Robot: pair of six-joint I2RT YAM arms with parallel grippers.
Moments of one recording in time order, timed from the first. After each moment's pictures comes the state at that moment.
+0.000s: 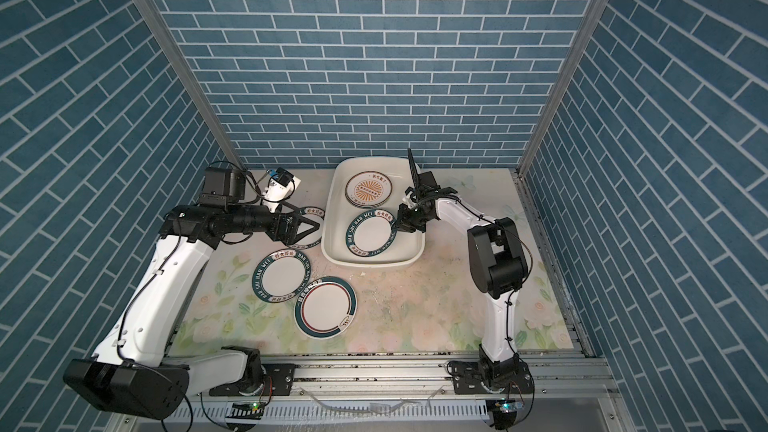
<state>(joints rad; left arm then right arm) -0.15 1.24 1.41 -0.99 0.70 0.25 0.43 2.04 1.56 -0.65 -0.61 0.48</state>
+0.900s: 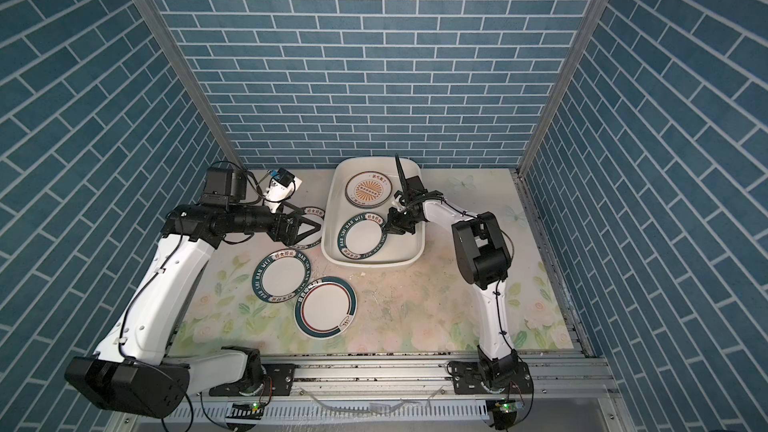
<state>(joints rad) -0.15 1.24 1.41 -0.99 0.73 0.25 0.48 2.17 1.63 -0.58 -0.62 0.48</state>
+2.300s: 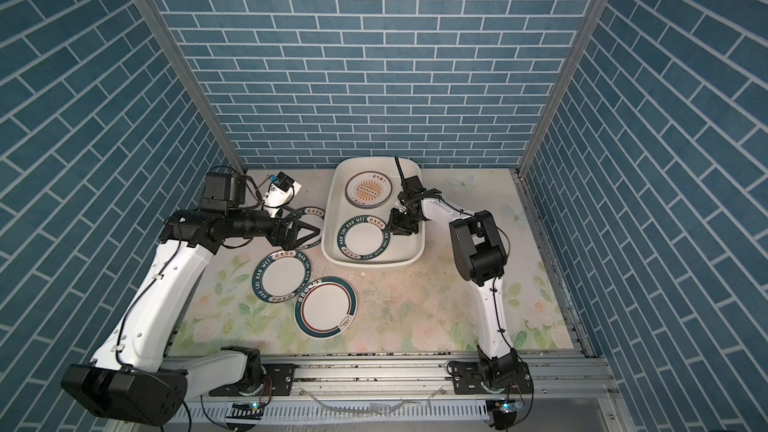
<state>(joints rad) -0.15 1.21 1.36 -0.98 0.72 0.28 0.48 2.19 1.69 -0.66 -0.47 0.46</state>
